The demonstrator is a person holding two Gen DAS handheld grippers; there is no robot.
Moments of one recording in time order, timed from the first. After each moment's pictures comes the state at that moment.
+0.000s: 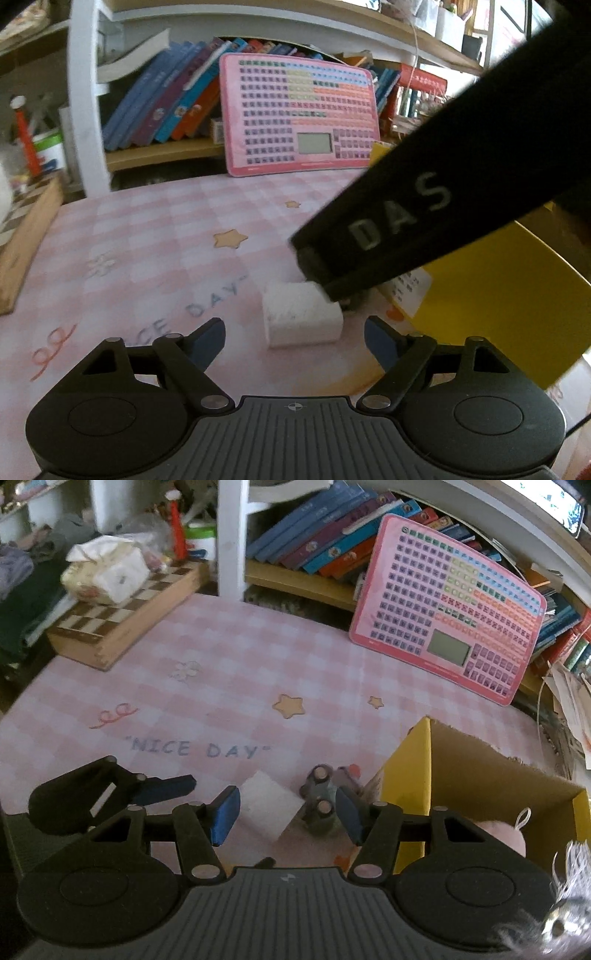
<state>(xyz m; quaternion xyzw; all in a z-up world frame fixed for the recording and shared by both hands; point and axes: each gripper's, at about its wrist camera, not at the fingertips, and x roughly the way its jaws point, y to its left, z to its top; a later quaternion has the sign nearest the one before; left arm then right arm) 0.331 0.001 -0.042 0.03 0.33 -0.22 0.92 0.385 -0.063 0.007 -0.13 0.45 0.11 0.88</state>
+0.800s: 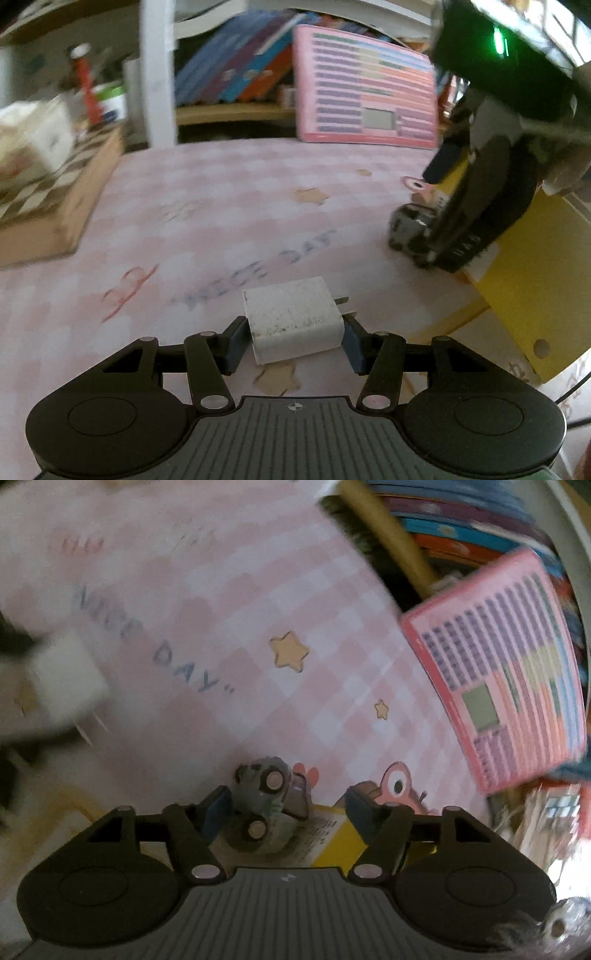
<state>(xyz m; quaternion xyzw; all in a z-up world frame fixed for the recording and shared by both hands) 0.313 0.073 -0.052 0.00 0.38 -0.15 0.91 0.441 -0.032 -0.054 -0.45 0.51 0.16 0.72</state>
